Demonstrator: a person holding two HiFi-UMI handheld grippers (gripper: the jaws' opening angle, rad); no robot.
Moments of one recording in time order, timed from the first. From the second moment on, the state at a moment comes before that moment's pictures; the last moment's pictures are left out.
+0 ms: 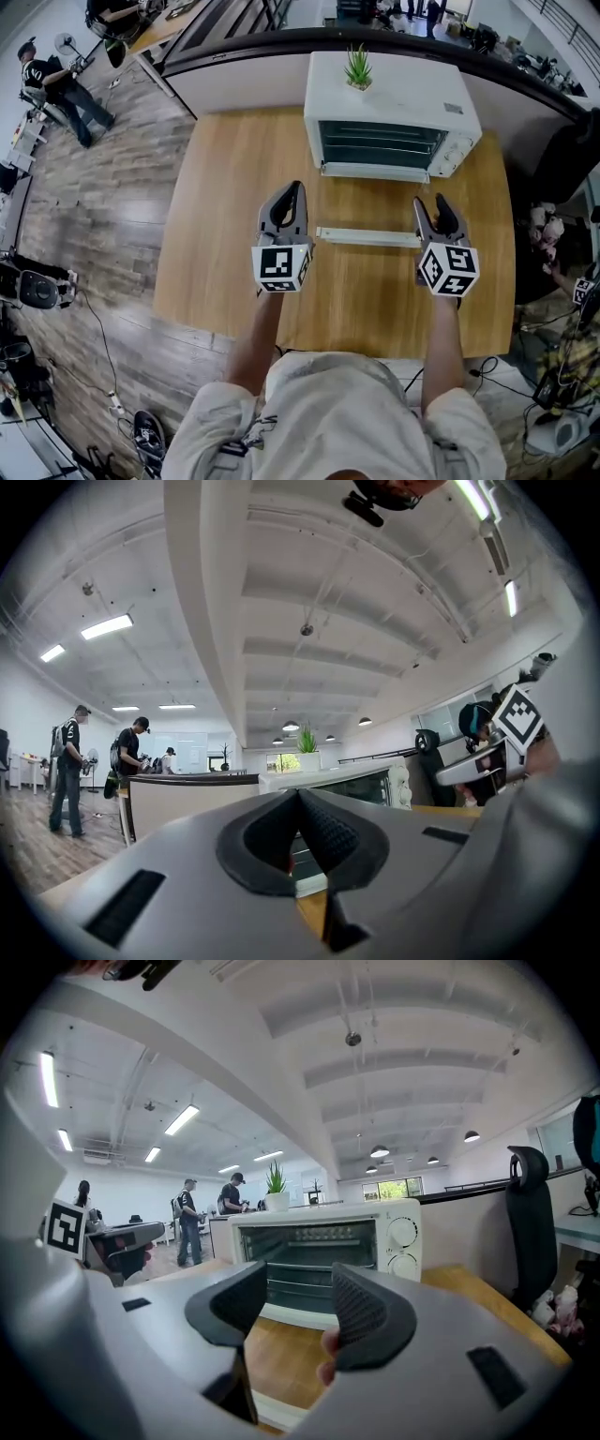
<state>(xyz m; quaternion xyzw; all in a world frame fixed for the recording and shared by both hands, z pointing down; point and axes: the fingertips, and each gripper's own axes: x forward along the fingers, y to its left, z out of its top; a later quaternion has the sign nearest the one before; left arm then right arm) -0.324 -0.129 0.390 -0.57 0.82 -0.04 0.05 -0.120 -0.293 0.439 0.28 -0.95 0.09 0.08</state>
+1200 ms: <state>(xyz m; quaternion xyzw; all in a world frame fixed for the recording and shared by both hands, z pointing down) -0.365 -0.165 0.477 -0.58 0.81 -0.03 -0.03 -0.255 -0.342 0.543 0.25 -0.93 0.25 0.12</state>
